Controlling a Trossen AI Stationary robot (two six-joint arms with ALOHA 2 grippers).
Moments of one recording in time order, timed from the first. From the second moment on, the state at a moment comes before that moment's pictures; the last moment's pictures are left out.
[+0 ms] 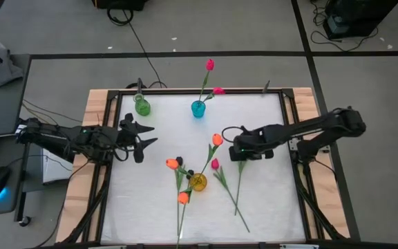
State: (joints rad) left arm -0.17 0.59 0.52 -0.26 -0.50 -0.17; right arm 0.05 1.42 0.87 -0.80 -0.06 1.52
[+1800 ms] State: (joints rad) left arm -0.17 0.59 0.52 -0.23 -0.50 -0.17; right arm 0.06 1.40 0.87 -0.73 0.14 1.27
